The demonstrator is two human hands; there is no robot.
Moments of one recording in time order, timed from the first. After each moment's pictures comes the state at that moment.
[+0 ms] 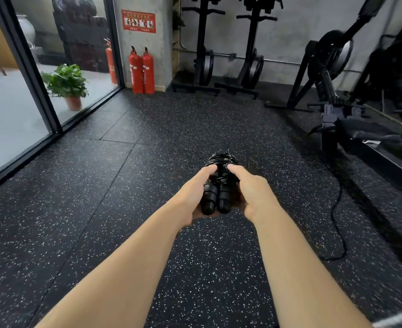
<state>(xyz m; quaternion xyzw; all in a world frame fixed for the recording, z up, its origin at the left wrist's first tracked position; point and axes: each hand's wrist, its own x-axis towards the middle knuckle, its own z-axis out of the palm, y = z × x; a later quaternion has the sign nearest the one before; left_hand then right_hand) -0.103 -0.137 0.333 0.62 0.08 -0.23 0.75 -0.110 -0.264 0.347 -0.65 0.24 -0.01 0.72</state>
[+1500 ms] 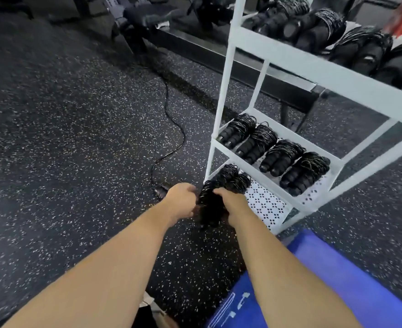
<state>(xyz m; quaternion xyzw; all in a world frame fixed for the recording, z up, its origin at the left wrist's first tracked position) -0.292 -0.461 0.192 0.77 -0.21 -0.48 0.37 -0.392 -0.556 0.138 -0.38 0.64 -0.16 0.66</state>
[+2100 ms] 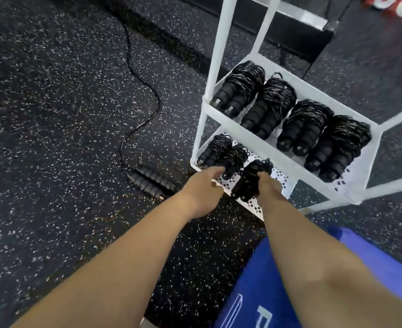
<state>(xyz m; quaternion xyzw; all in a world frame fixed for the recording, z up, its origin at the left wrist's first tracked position) -0.285 -0.530 0.110 0.69 -0.42 -0.53 0.27 -0.441 -0.670 -0.003 -0.27 0.77 -0.27 0.51</state>
